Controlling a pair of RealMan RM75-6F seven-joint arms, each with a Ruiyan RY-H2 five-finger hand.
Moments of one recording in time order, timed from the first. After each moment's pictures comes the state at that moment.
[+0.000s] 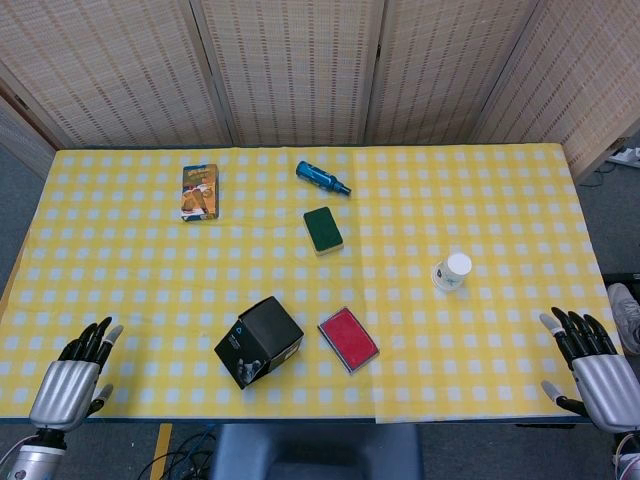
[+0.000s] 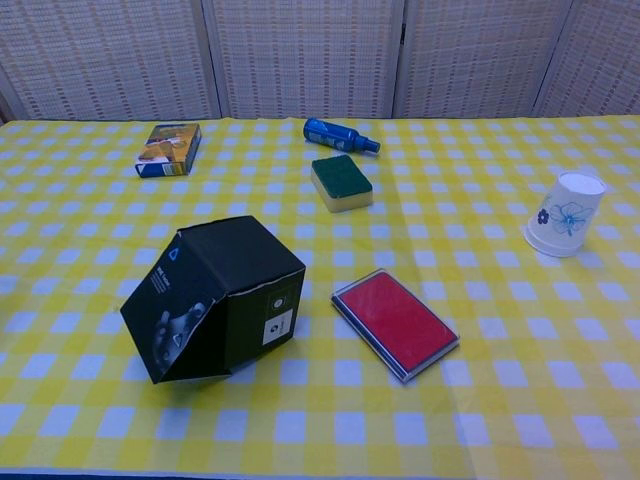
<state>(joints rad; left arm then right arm) -0.09 -1.17 0.04 -1.76 1.53 1.40 0.38 0.01 -1.00 -0.06 -1.65 -1.65 1.50 -0.02</state>
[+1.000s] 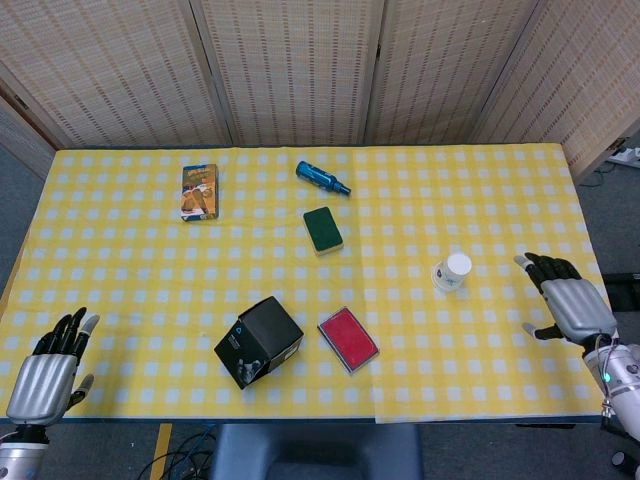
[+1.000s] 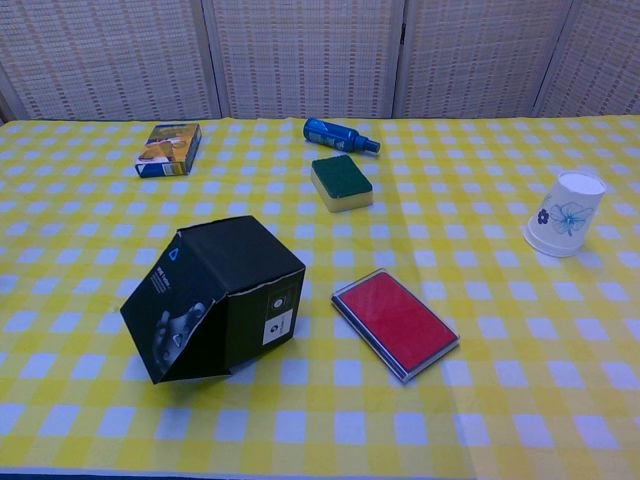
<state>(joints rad) -0.08 -1.14 0.01 -1.74 1.50 1.46 0.37 0.40 -0.81 0.13 -1.81 -1.16 0.86 -0.09</state>
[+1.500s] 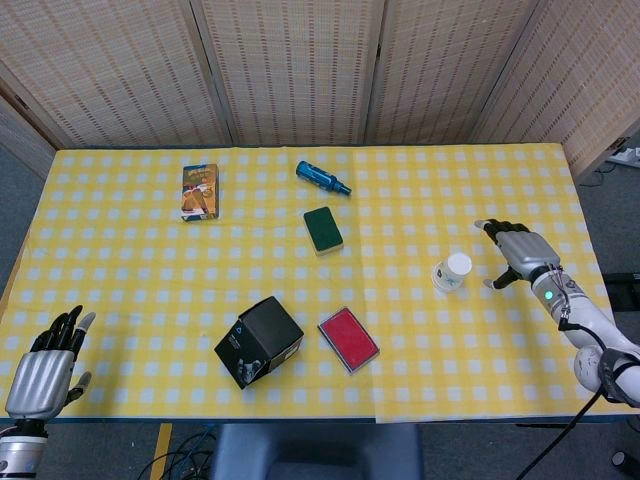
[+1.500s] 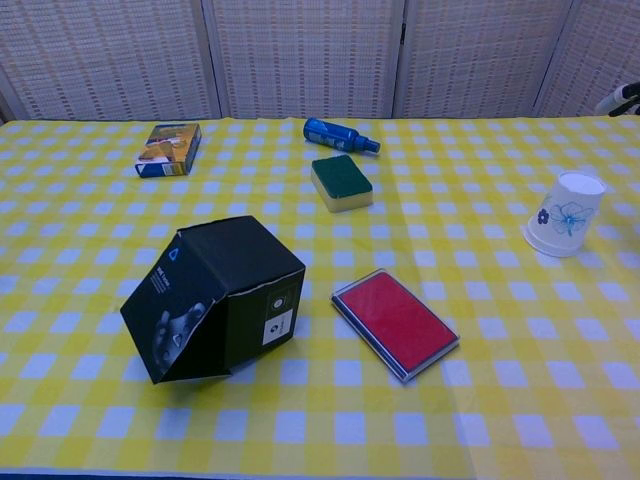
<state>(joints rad) -0.09 -1.15 -0.01 -1.73 1.45 1.42 0.36 0.78 -0.95 0.13 -1.54 -0.76 0.48 -0.16</state>
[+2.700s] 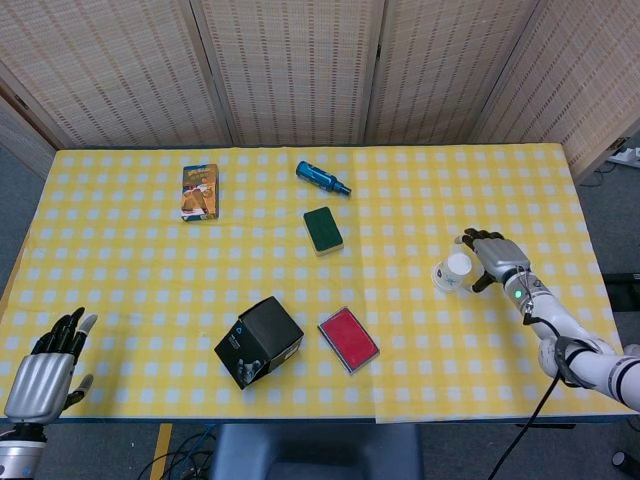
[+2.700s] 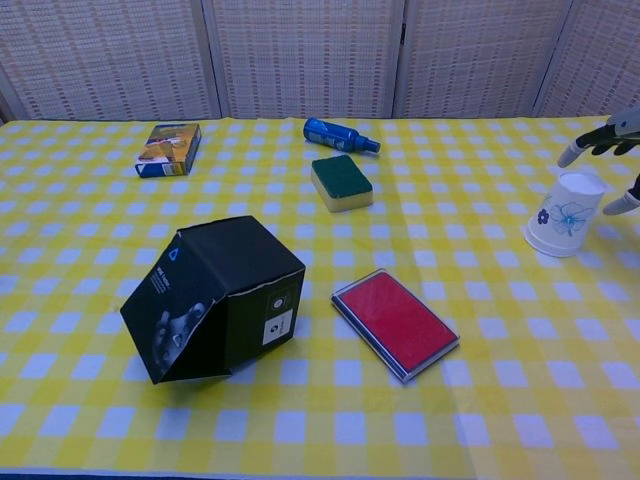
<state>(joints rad) -0.08 -1.13 0.01 -1.75 1.48 1.43 0.32 0.87 -1.14 0.02 -1.37 -0.72 0.49 -0.13</state>
